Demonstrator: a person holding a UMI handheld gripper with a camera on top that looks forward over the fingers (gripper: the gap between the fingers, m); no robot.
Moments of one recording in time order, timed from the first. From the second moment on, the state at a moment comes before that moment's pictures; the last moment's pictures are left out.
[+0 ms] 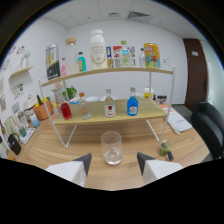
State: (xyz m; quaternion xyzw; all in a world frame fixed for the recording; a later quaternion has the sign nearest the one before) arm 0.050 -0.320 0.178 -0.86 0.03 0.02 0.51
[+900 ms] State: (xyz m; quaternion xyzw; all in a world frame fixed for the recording) arm 0.040 -0.110 0.178 -0.86 0.00 0.01 0.51
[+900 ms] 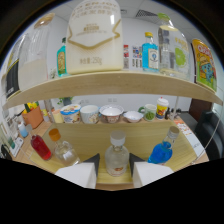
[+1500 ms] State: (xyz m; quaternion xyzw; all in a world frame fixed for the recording) arm 0.070 -0.154 0.214 -0.84 0.03 -0.01 0.54
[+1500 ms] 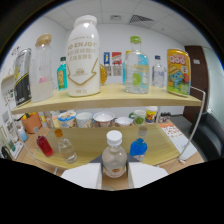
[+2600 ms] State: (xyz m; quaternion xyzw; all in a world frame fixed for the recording) arm 0.128 -0.183 0.203 -0.51 -0.57 -0.57 0.29
